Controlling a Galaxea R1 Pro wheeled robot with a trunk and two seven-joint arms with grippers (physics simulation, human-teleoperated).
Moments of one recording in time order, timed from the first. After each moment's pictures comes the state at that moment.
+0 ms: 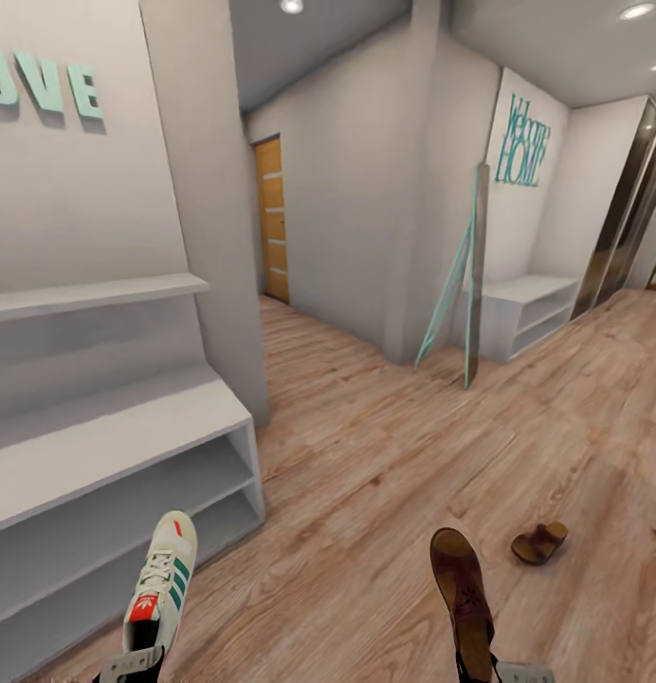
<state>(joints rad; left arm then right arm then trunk) -0.25 0.14 0.25 -0.29 0.06 -0.51 -0.21 -0.12 -0.07 0.00 -0.52 -0.05 -0.49 -0.02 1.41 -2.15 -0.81</state>
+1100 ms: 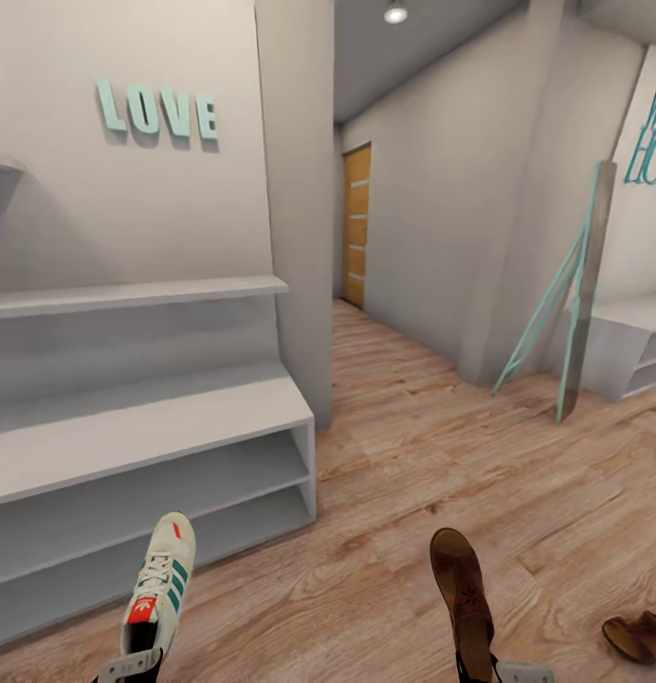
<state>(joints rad) -0.25 0.14 0.26 -0.29 0.06 -0.51 -0.21 -0.12 -0.07 0.00 -0.52 -0.05 -0.49 -0.02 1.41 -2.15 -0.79</state>
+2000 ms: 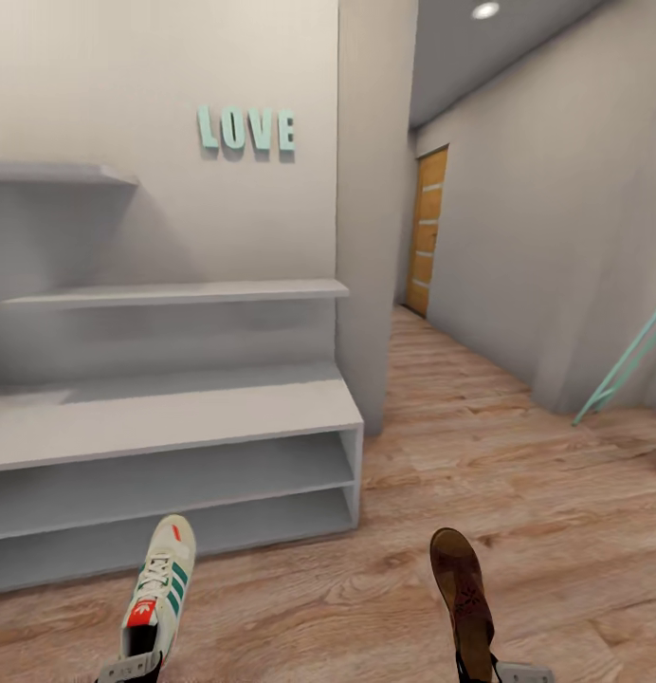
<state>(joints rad) -0.25 0.14 0.26 -0.28 0.06 -0.50 -0.21 -0.12 -0.07 0.00 -0.52 -0.05 -0.49 -0.02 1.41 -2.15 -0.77</state>
